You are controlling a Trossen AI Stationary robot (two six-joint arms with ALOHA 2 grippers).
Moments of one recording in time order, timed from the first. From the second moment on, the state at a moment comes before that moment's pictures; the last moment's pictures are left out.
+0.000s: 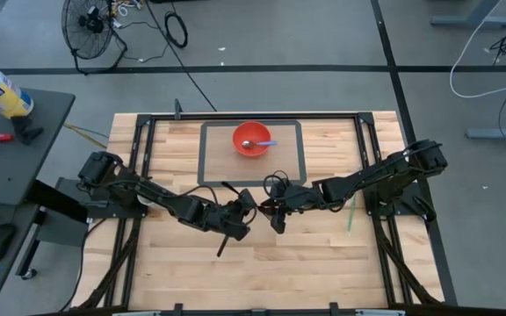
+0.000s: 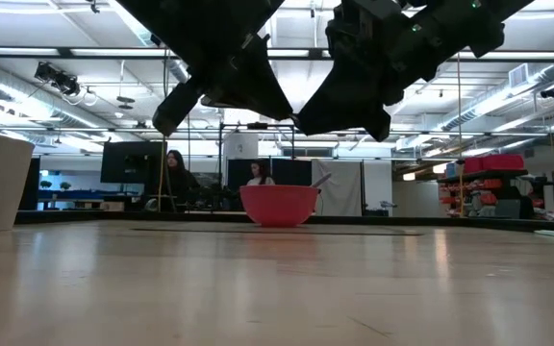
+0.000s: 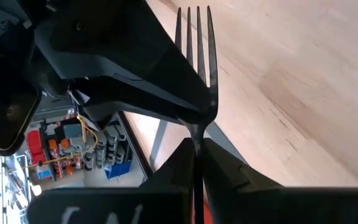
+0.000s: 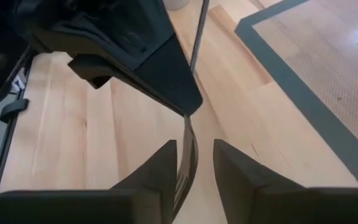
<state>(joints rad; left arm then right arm) -0.36 1.72 1.06 -0.05 -0.70 1.01 0.21 1.60 0.85 0.15 0.19 0.52</state>
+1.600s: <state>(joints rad) -0.37 0.85 0.45 0.07 -0.60 -0.14 0.25 1.58 0.85 0.46 0.43 0.40</state>
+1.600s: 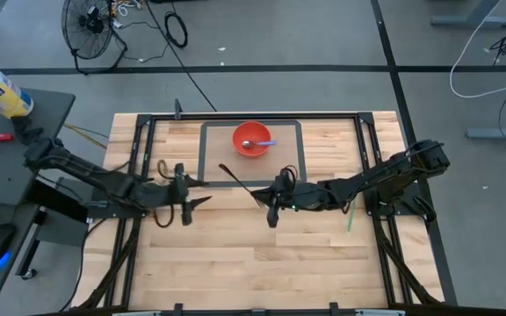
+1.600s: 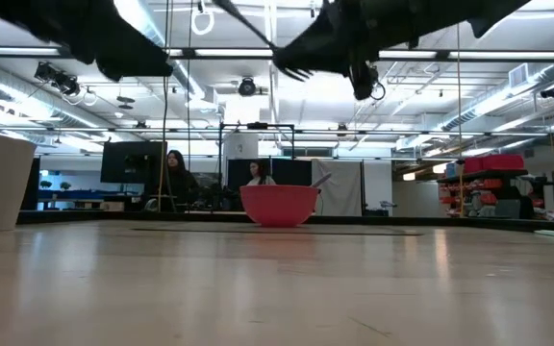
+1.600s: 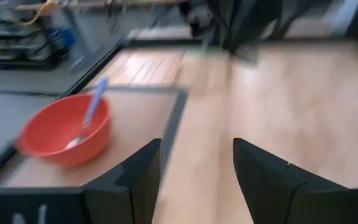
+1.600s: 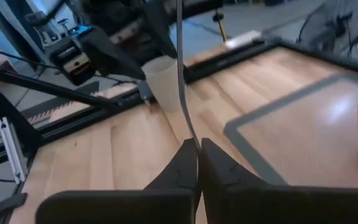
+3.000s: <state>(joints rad) -0.04 1.29 0.45 1.17 -0.06 -0.33 0.21 1.59 0.85 0.61 0.40 0.30</state>
